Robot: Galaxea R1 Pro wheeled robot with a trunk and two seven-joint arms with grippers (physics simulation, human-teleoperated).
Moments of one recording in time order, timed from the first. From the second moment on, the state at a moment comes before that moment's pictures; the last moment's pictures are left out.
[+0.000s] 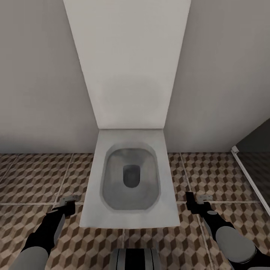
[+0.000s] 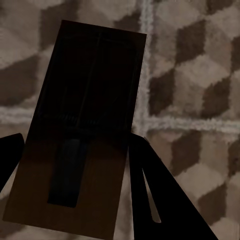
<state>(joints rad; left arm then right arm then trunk) -0.56 0.07 0.34 -0.74 -0.14 0.37 0.03 -0.80 -0.08 -1.03 -0.24 1.12 -0.12 0.13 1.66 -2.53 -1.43</state>
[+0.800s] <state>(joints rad) -0.56 0.08 0.34 -0.73 -0.14 0.26 -0.01 -0.80 -0.08 -1.03 -0.24 1.12 -0.13 0.13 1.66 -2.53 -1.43</state>
